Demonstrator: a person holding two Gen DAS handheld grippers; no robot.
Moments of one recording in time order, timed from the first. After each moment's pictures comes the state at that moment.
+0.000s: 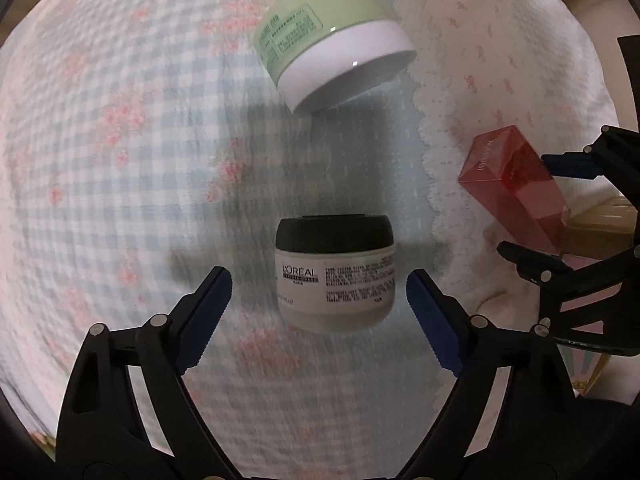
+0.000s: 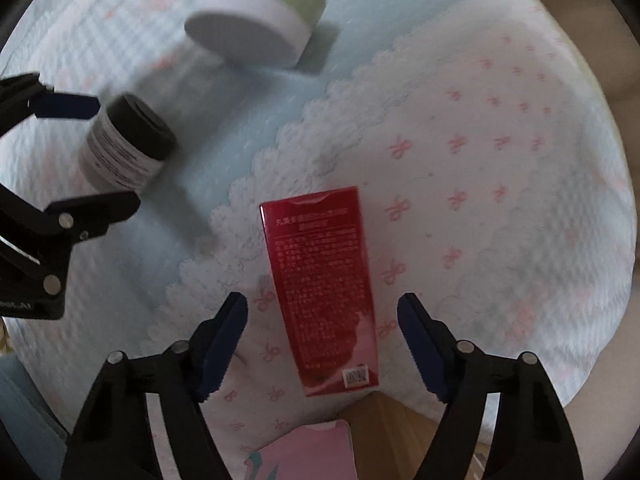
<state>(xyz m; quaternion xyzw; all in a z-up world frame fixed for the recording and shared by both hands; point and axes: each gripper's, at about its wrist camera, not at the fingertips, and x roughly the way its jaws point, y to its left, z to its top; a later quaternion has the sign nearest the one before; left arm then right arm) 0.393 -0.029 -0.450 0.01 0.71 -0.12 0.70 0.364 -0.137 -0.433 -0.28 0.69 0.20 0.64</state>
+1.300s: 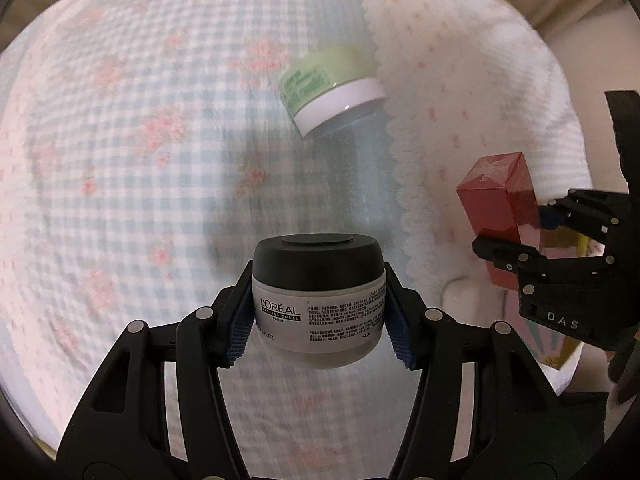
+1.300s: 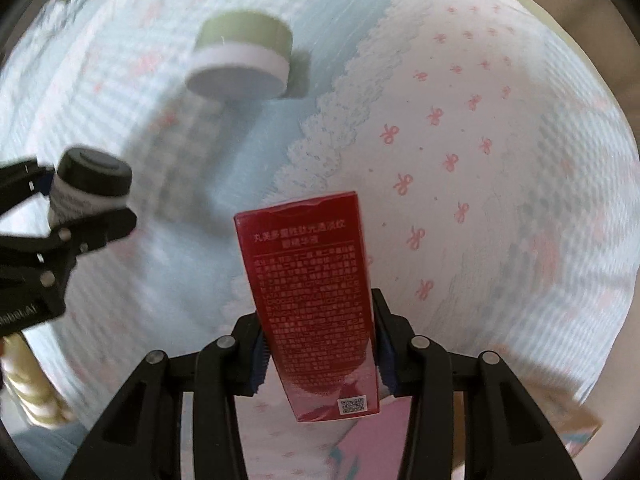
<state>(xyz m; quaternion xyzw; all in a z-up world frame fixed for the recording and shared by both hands) 0.379 0.017 -0.380 -0.03 0.66 -0.15 0.73 0.356 -0.144 -0.412 -0.13 0.70 0.15 0.69</state>
